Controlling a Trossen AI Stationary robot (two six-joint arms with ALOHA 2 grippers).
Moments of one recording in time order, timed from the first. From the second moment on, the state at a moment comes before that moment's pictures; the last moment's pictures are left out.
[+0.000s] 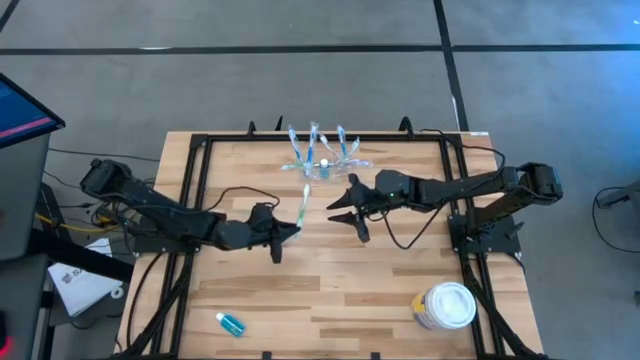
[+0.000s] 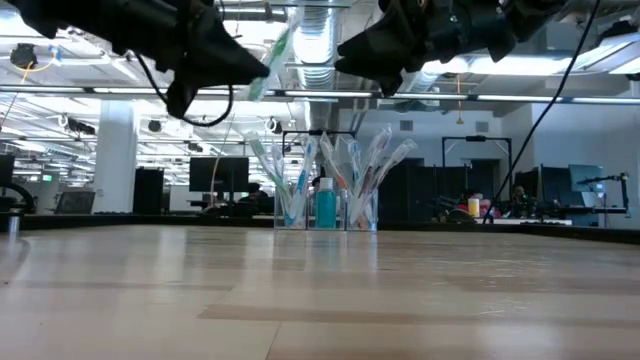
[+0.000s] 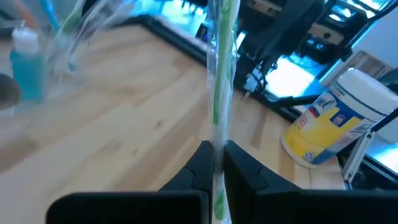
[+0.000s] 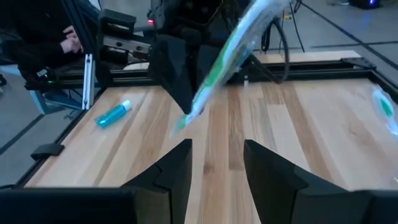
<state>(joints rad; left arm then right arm) -0.34 1.27 0.53 0.42 -0.62 -0.66 -0.04 1.43 0.80 0.34 -0.18 0.05</state>
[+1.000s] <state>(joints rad) -0.26 1.67 0.67 1.04 -0.55 -0.14 -0.02 1.43 0.80 0.41 -0.18 0.05</state>
